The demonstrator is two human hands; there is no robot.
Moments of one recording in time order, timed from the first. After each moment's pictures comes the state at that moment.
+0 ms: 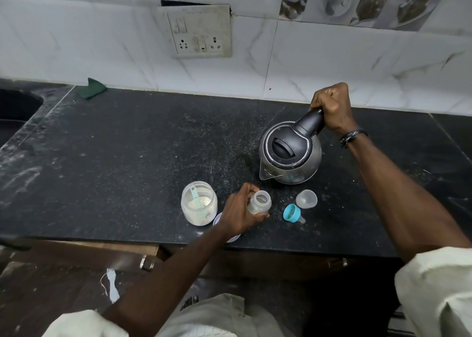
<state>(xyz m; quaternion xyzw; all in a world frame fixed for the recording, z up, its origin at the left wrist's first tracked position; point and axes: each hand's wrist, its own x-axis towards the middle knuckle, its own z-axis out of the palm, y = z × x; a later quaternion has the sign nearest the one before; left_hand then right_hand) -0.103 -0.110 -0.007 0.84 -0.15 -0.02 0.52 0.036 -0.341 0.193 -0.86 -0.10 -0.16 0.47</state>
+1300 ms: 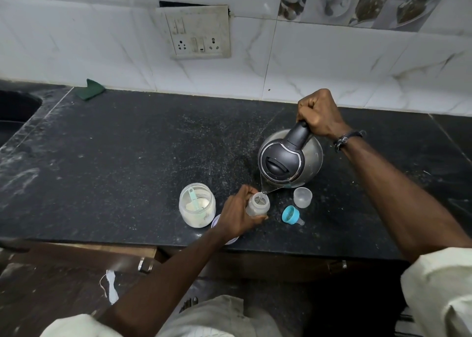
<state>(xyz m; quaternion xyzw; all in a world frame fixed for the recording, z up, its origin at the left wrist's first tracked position) -0.100 -0.110 -0.013 0.84 -0.16 -0.02 0.51 0.023 -0.323 0.199 -0.90 -0.19 -0.11 0.37</state>
